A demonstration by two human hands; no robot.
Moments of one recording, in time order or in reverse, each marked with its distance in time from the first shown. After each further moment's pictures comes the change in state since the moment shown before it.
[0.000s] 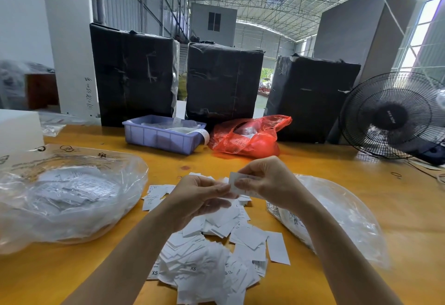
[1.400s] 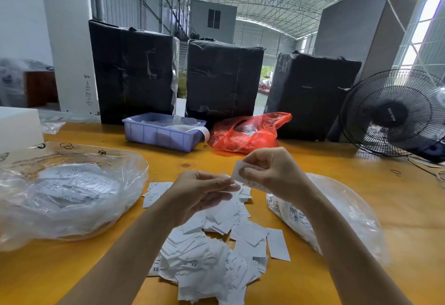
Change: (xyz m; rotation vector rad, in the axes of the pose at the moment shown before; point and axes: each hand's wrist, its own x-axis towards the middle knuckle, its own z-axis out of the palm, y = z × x) left_hand -0.001 0.005 0.001 -0.109 0.008 -0.018; right_hand -0.002 -0.008 -0.007 0.059 0.097 -0.048
